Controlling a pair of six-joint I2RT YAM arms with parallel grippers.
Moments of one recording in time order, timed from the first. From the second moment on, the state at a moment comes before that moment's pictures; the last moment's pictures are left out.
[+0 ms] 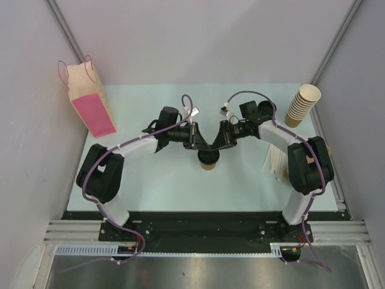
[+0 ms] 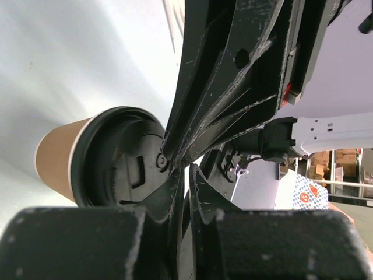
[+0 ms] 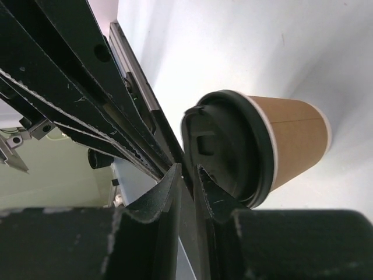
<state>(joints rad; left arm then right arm) -0.50 1.69 1.07 0.04 0.85 -0.61 0.35 1.78 1.24 -0.38 -1.01 0.34</state>
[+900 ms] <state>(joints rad) -0.47 1.83 1.02 0.16 0.97 -0.69 0.32 1.88 1.24 -0.41 -1.08 0.27</state>
